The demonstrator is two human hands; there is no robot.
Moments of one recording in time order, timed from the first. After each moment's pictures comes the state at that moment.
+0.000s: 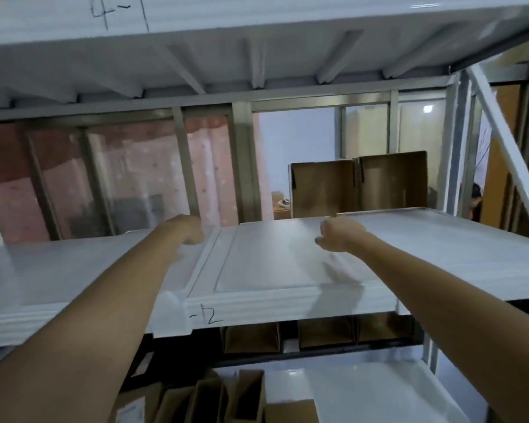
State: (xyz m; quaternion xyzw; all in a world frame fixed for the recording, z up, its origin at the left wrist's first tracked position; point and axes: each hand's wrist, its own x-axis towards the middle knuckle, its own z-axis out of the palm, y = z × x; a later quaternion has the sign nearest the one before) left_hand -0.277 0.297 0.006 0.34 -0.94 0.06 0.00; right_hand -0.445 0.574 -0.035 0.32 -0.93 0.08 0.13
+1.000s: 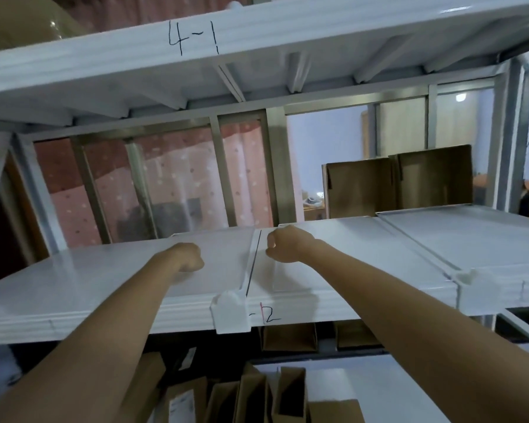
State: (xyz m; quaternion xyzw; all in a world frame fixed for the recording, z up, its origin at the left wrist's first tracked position) left_hand -0.189 0.239 -0.019 0.37 -0.93 0.07 -0.02; right_hand -0.323 0.439 -0.022 0.48 -0.87 0.10 0.06
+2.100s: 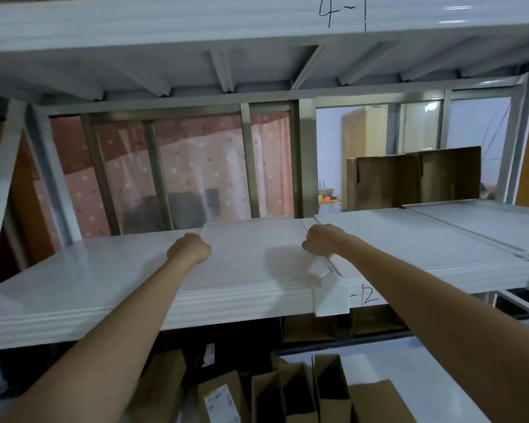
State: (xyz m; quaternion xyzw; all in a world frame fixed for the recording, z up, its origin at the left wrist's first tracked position) left_hand -0.104 0.119 -0.032 0.42 -0.88 -0.15 0.16; right_hand -0.249 0.346 -0.025 0.30 -0.95 0.09 0.02
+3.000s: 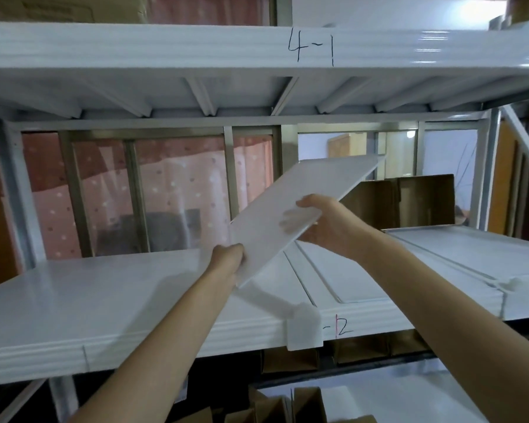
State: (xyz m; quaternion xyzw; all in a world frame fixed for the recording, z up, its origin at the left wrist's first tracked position) left_hand -0.170 0.224 -0.024 0.25 -0.64 -0.66 0.31; right_hand -0.214 0.419 0.045 0.34 -0.54 0.74 -0.23
